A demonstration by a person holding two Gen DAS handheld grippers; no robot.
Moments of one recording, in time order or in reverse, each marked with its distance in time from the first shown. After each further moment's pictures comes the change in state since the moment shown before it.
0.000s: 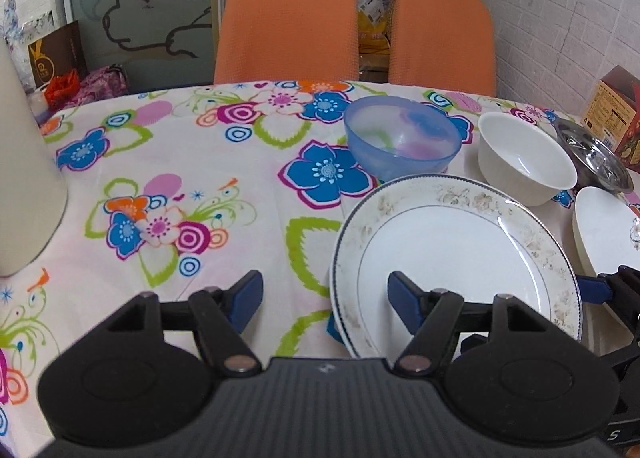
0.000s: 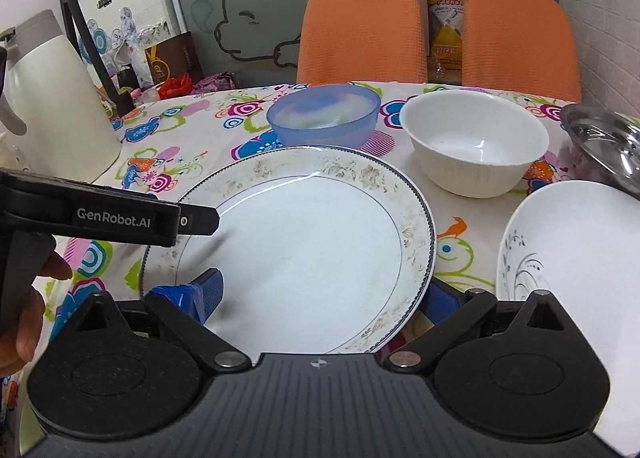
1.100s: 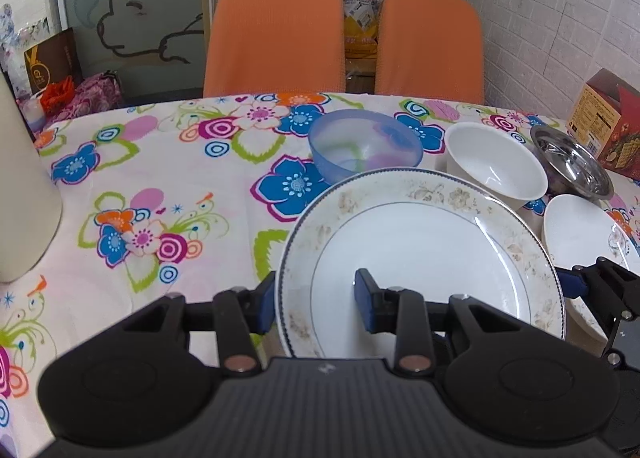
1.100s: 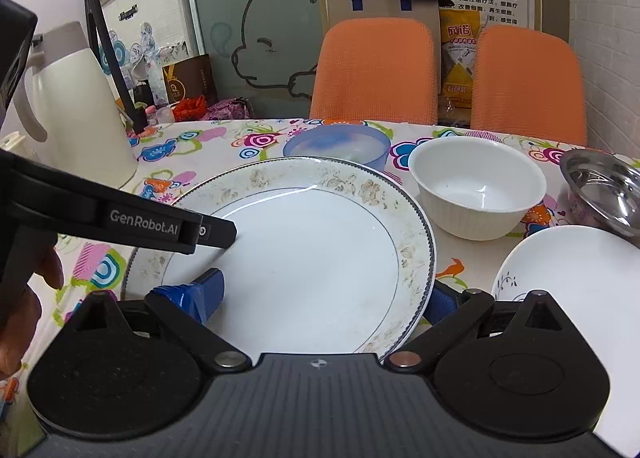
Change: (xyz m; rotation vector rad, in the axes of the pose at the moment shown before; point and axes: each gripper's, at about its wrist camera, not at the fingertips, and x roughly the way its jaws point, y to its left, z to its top) left arm -0.020 -0.027 0.009 0.004 -0.009 -0.017; right arm -0.023 0.005 0.007 -0.065 -0.100 0.003
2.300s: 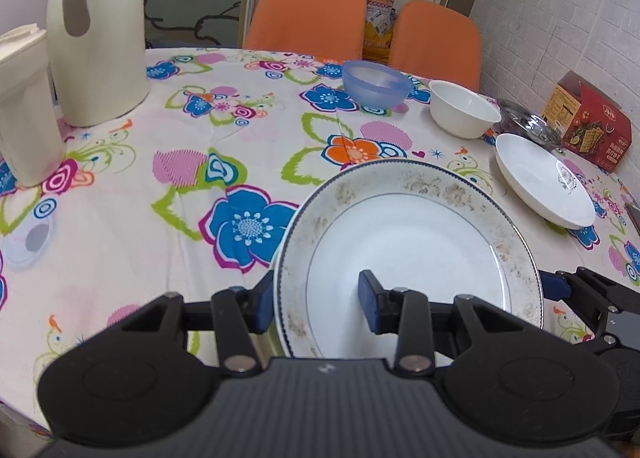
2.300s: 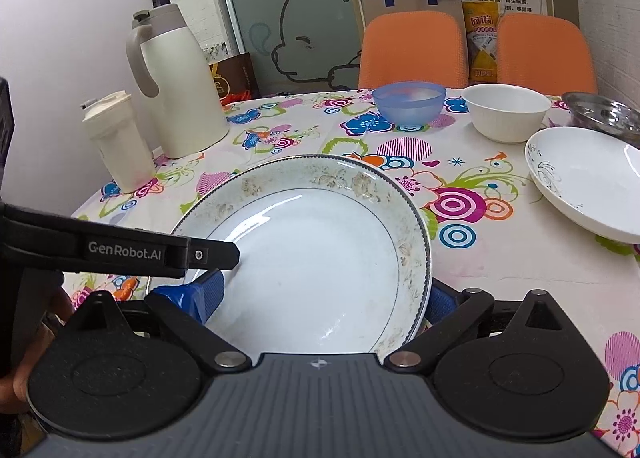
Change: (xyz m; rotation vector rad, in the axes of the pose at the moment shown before) left arm -0.109 0.020 -0.141 -0.126 -0.038 -0.024; right arm -0.094 0.063 -0.076 0.025 -0.010 0.087
